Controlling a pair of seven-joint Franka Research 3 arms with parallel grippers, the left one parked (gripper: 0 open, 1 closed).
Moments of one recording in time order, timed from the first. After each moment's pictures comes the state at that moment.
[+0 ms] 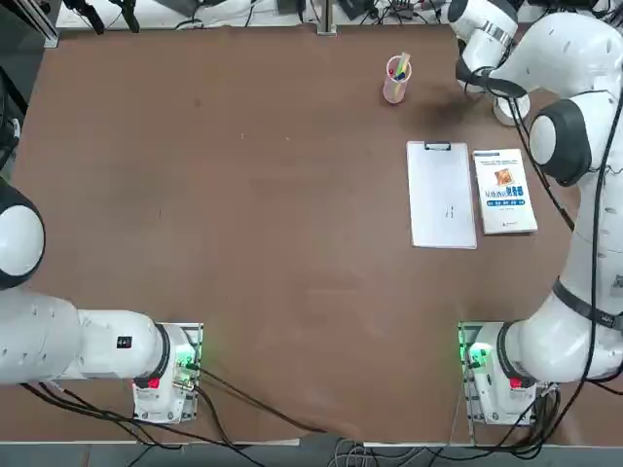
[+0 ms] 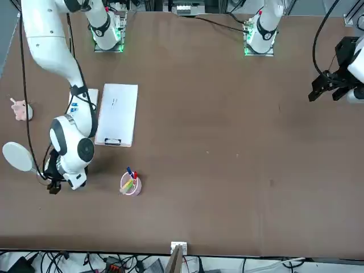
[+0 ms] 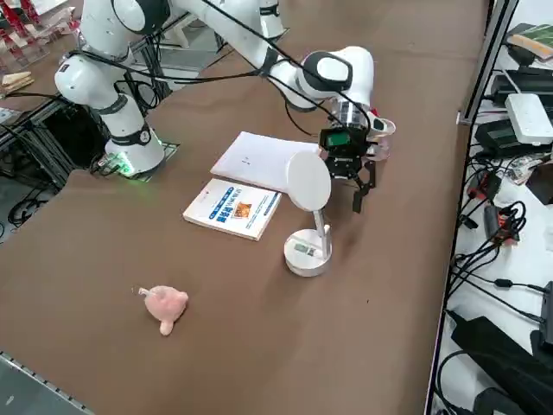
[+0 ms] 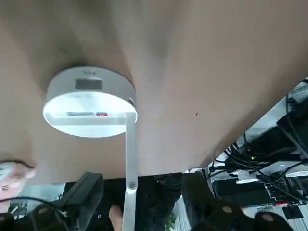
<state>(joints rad) 0.14 0.76 -0.07 -1.45 -1.04 2.01 -0.89</state>
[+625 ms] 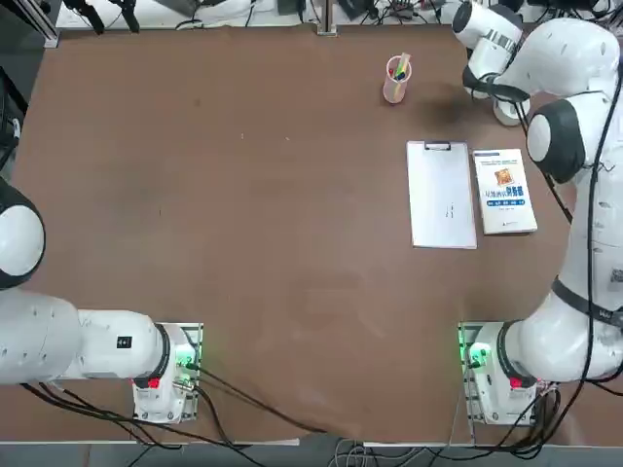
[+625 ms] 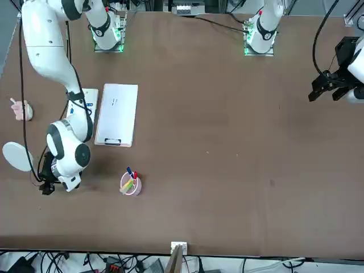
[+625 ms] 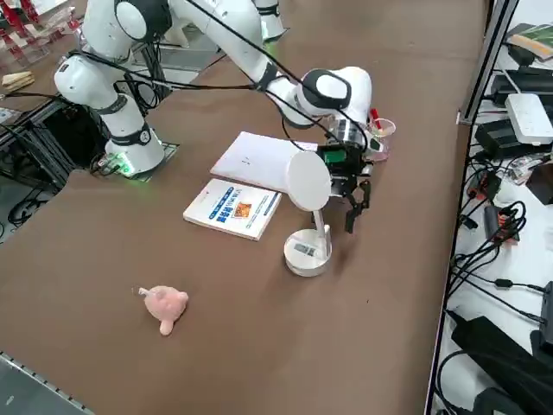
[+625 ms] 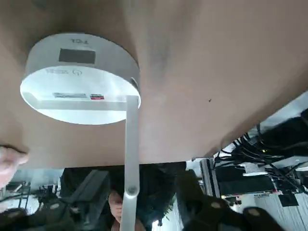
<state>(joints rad) 0.12 0.81 -0.09 -1.44 -1.12 2.01 -0.89</state>
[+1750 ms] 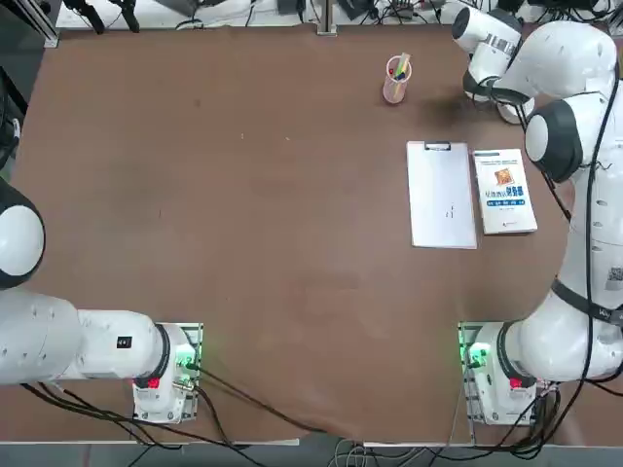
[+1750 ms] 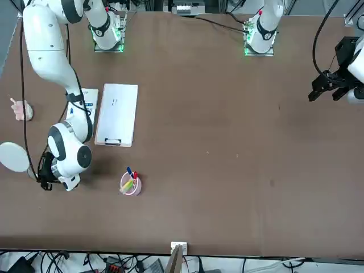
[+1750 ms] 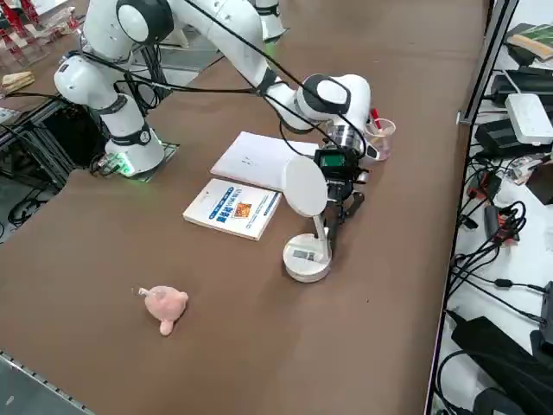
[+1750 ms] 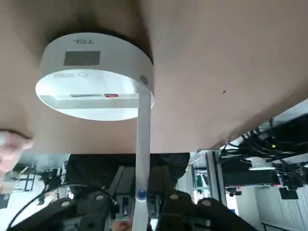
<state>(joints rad) 0.12 0.82 -0.09 -1.44 -1.13 1.92 -0.90</state>
